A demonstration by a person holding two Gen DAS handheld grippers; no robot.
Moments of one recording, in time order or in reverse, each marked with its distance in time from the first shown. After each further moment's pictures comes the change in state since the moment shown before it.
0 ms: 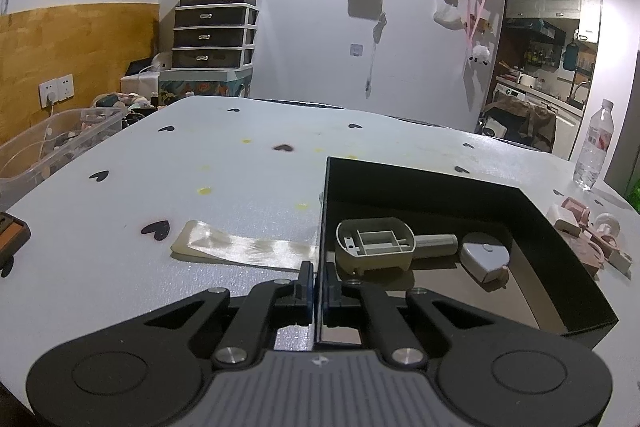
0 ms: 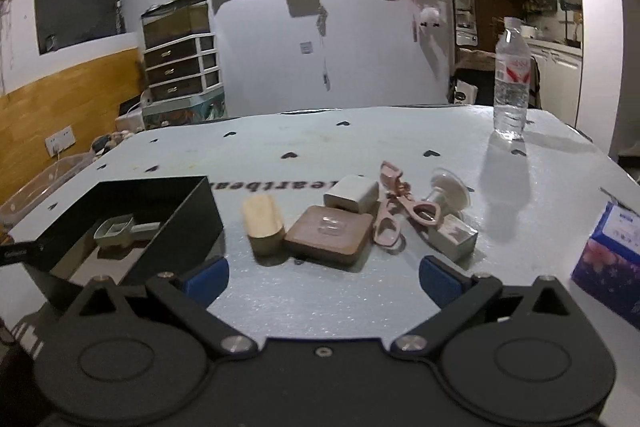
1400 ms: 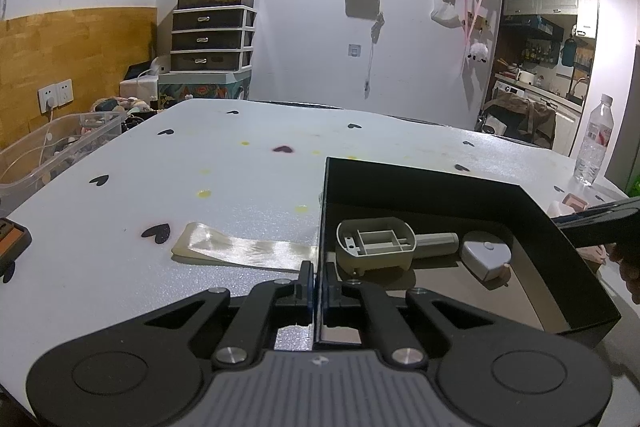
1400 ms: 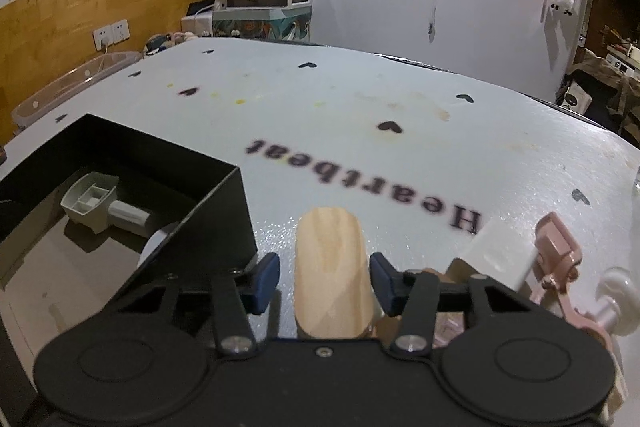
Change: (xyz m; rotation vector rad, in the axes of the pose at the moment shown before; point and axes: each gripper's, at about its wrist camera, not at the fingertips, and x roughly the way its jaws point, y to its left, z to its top) left arm -0.003 -0.002 0.001 0.019 0.001 0.006; right arm 0.165 0.062 0.045 -0.290 0.220 0.175
